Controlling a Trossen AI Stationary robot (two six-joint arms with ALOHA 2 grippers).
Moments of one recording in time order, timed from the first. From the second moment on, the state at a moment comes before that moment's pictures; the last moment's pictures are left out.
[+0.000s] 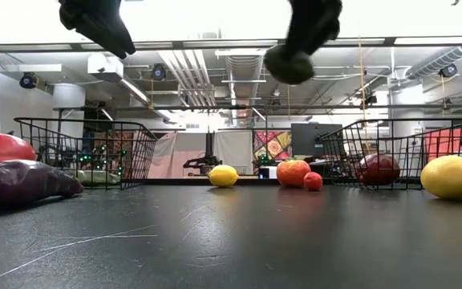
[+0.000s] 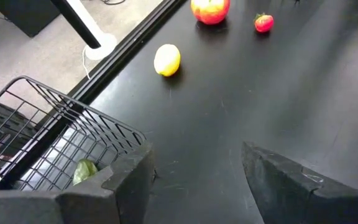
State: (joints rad) left arm -0.35 1.24 1.14 -1.08 -0.78 -0.79; right arm 0.15 1.65 1.55 -1.05 0.36 0.46
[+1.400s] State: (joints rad) left arm -0.35 1.24 1.14 -1.10 -0.80 -0.76; right arm -0.66 1.45 1.25 -1.36 0.48 0.66
